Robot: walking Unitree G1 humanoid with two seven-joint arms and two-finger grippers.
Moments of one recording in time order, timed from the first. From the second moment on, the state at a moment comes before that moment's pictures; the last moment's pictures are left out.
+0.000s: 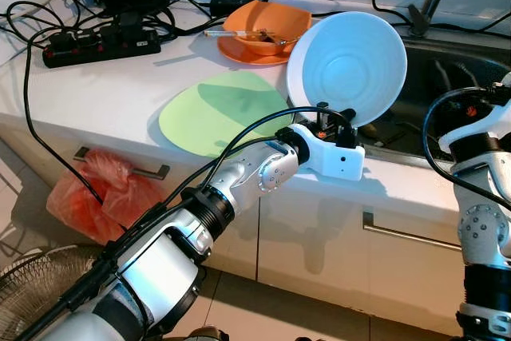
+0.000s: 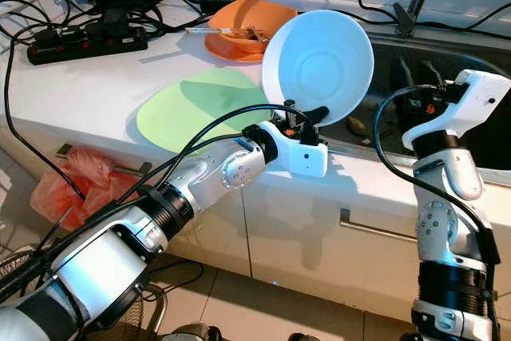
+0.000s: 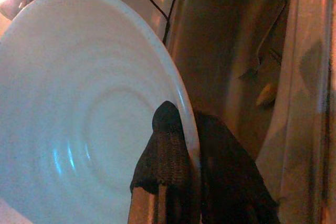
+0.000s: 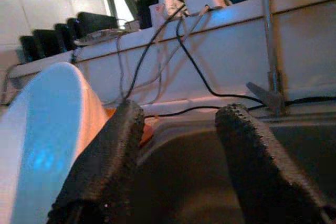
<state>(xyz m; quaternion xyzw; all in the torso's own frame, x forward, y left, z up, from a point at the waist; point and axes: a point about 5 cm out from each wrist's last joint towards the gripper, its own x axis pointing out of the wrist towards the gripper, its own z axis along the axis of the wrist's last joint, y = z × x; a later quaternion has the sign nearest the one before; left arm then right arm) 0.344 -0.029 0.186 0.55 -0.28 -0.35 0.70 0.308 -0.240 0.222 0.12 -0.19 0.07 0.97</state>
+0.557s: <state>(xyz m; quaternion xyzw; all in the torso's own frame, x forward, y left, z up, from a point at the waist) 0.344 -0.030 0.185 0.55 -0.29 -0.35 0.70 0.299 -0.228 0.228 0.12 -0.19 0.13 0.96</state>
